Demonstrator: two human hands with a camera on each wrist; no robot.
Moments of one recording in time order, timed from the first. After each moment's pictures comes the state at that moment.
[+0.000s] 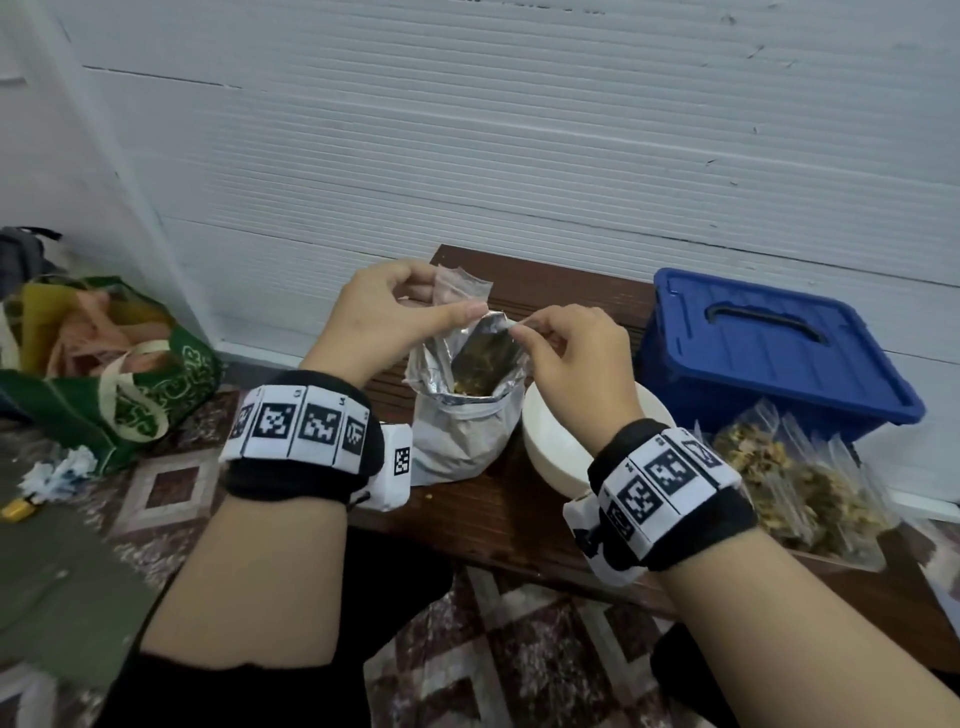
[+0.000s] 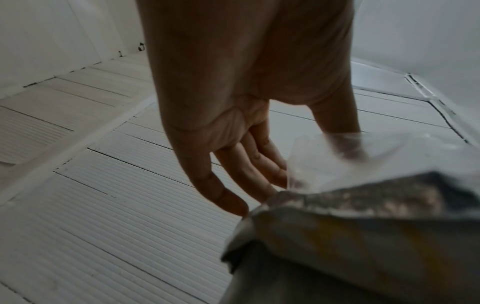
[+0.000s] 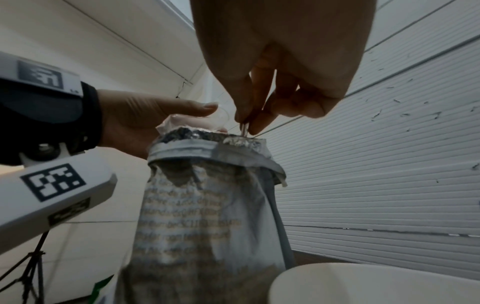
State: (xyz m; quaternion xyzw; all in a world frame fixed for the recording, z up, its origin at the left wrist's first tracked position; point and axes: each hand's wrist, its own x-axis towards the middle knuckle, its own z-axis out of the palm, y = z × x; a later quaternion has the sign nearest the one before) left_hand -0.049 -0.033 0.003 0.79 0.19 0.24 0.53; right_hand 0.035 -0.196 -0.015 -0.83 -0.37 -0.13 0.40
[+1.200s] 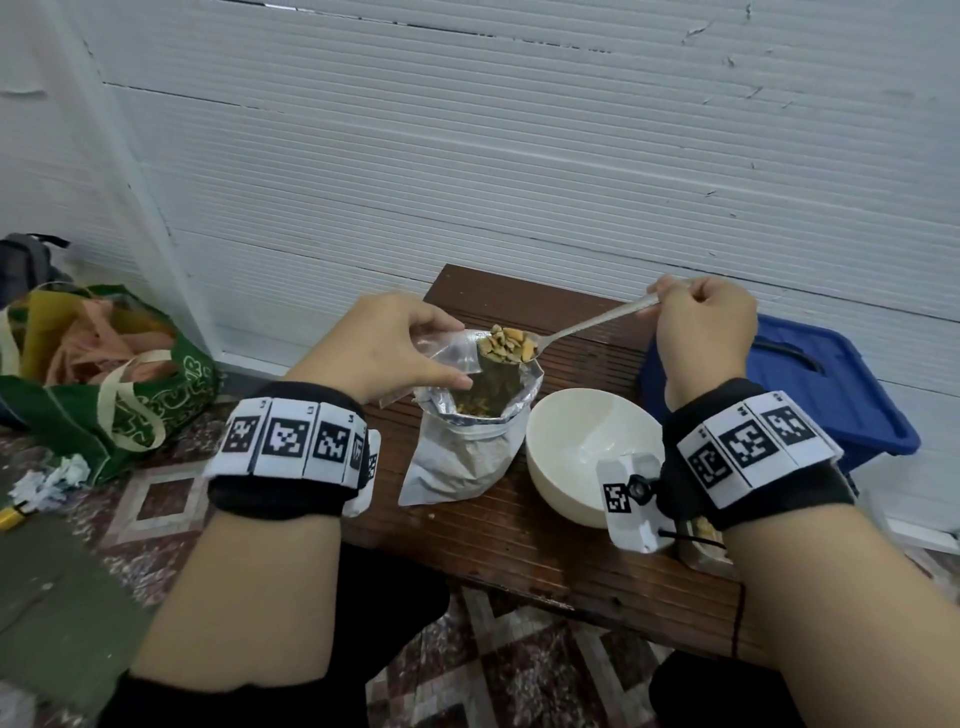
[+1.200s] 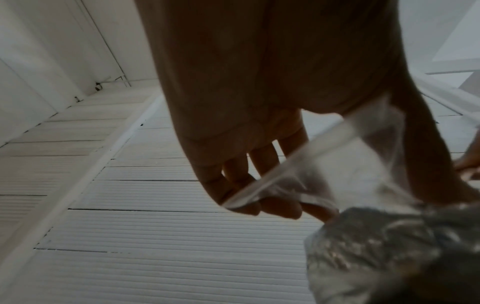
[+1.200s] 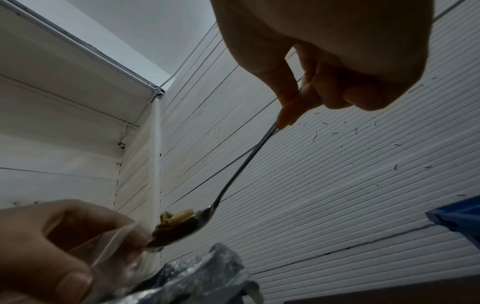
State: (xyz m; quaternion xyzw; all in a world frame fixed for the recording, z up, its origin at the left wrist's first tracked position) left_hand -0.063 -0.024 0.021 0.93 0.15 0.11 0.31; right_hand 0.081 -0.218 0.031 -0.79 -0.07 -0.10 0.60
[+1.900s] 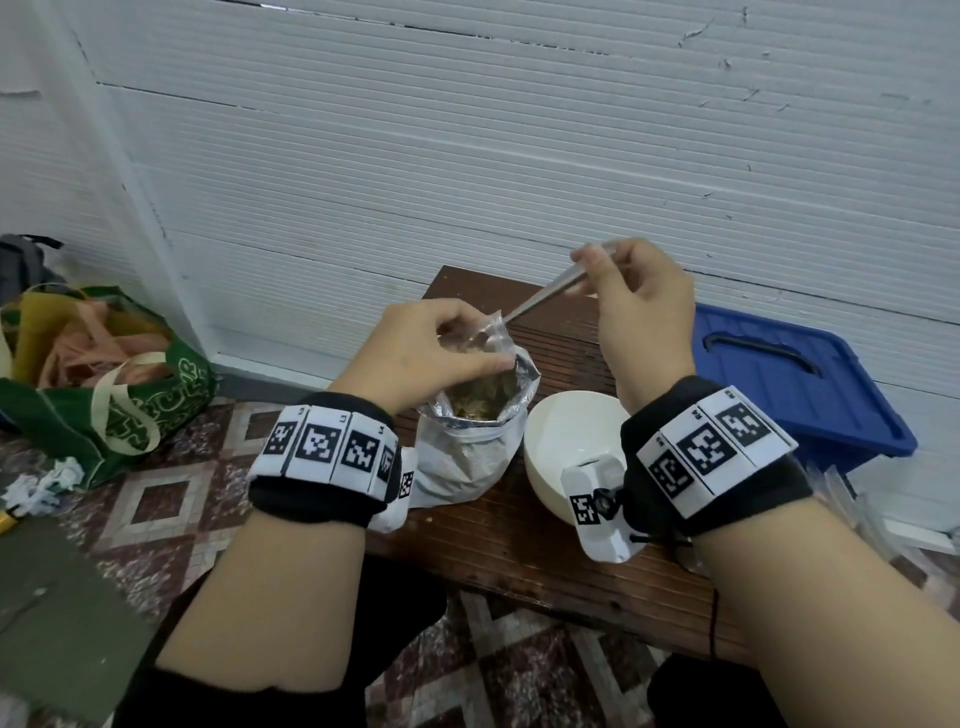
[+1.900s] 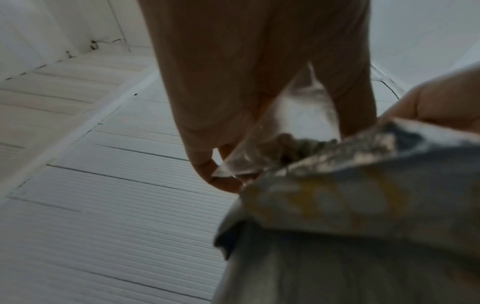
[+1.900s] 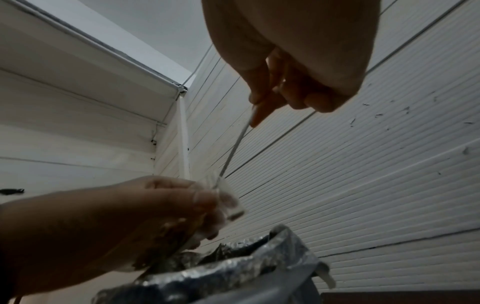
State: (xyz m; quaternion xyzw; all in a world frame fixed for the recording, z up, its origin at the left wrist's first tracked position) left_hand -0.049 -0.044 0.013 0.88 0.14 0.16 0.41; right_hand 0.051 -0.188 0.042 -0.73 -0.24 -0.09 0.63
